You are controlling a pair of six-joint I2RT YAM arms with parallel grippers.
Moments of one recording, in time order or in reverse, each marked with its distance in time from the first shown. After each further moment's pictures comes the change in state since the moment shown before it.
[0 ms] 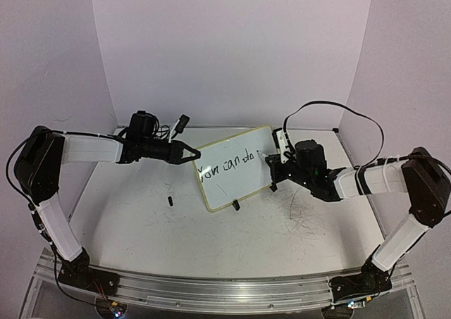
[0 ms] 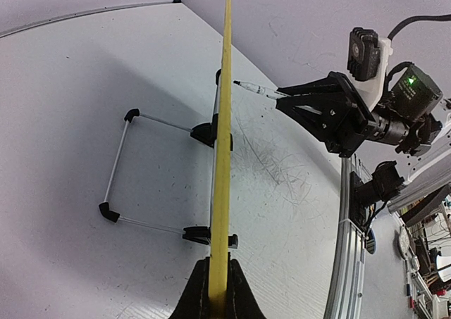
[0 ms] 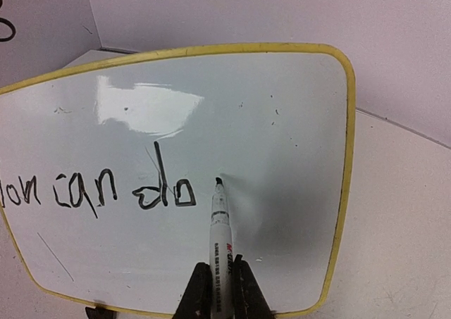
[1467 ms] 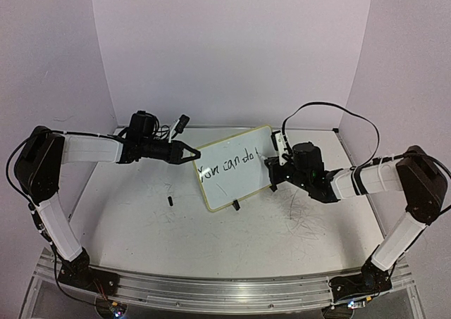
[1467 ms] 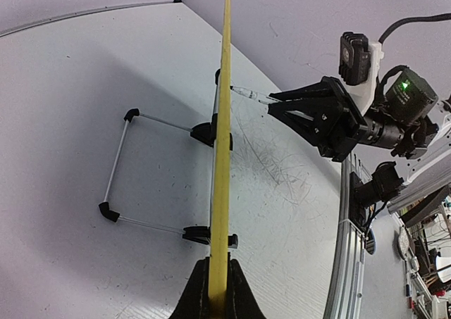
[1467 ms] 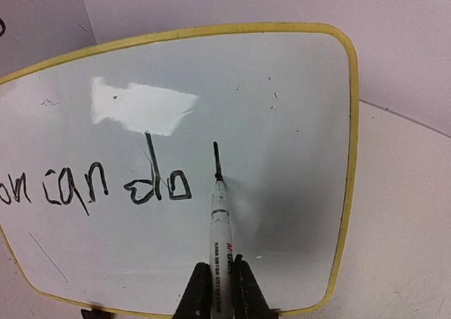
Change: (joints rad) left arm 0.000 0.000 0.000 -0.001 0.000 -0.002; right arm 0.002 0.037 0.001 0.016 0.014 0.026
